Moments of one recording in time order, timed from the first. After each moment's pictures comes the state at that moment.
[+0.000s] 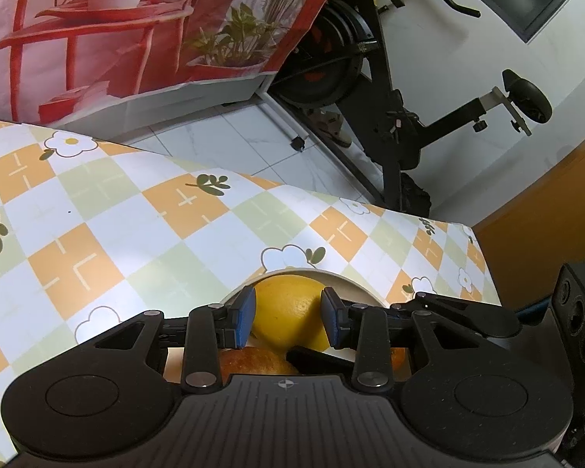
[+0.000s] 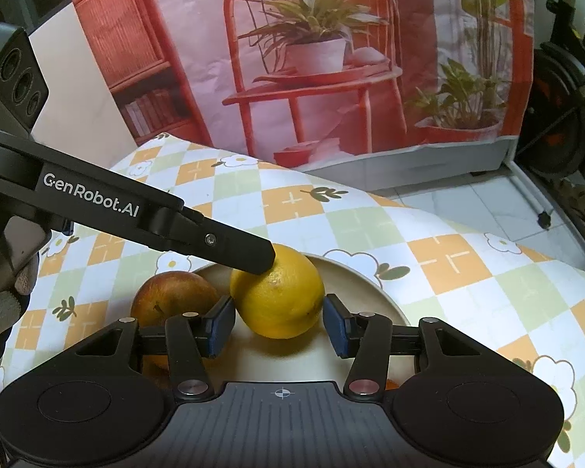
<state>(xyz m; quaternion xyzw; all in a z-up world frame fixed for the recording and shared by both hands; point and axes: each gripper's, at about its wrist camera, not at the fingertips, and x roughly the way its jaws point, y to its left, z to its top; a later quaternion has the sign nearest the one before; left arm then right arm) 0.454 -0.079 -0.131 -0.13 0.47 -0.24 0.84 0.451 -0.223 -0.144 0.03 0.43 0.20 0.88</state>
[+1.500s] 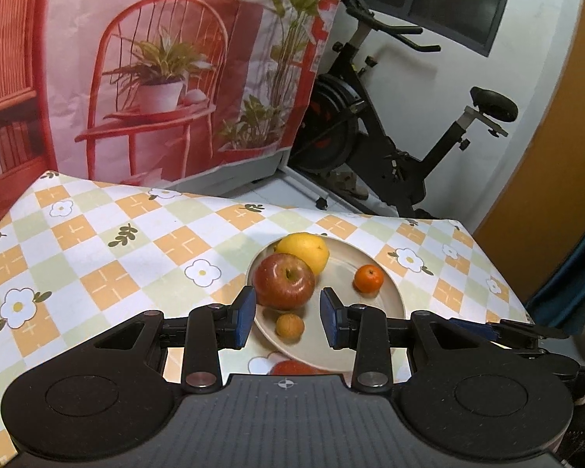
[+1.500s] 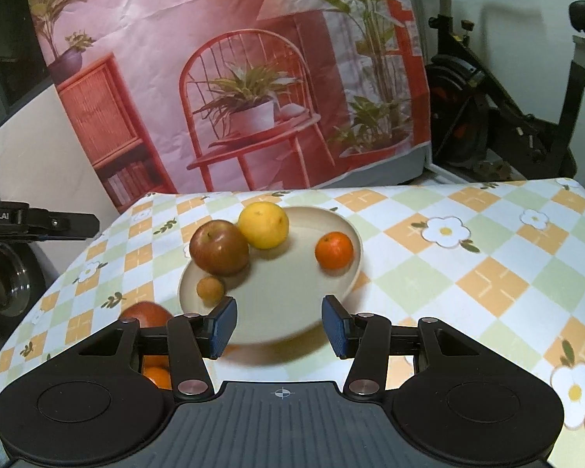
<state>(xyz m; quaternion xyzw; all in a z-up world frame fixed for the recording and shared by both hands) 0.278 -0.026 -0.060 -0.05 0.34 -0.20 0.92 0.246 -0.260 -0.097 0.12 0.35 0.09 0.93</state>
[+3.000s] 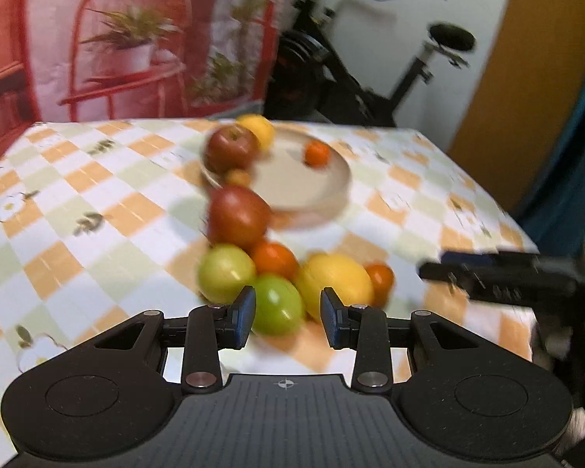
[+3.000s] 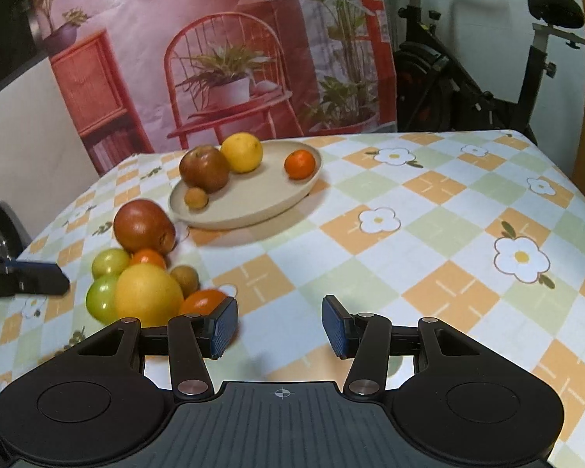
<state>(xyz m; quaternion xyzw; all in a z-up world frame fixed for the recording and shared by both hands) 0.155 -0.043 -0.115 0.01 0.38 -0.24 0.90 0.138 -0.256 -0.128 0.09 0.37 0.05 0.92</state>
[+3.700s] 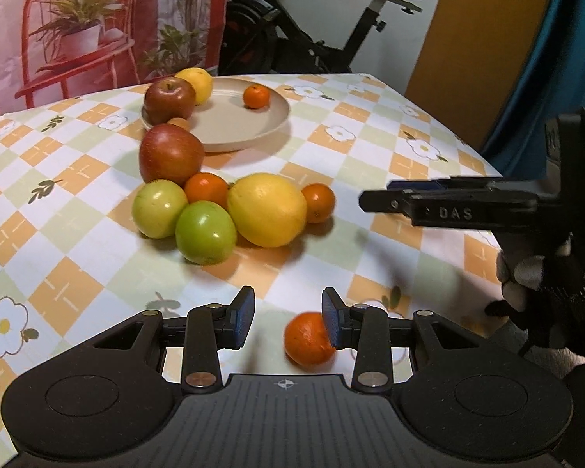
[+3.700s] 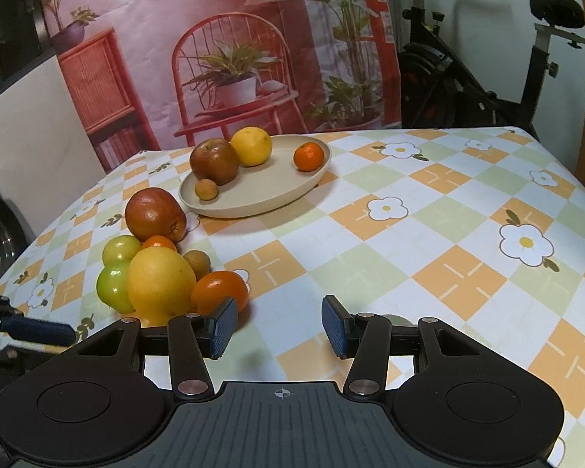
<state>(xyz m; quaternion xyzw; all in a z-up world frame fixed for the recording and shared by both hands) 0.118 -0.063 -0.135 0.06 0.41 -0.29 0.86 0.127 -0.251 -0.131 0.10 0.36 0.05 0.93</state>
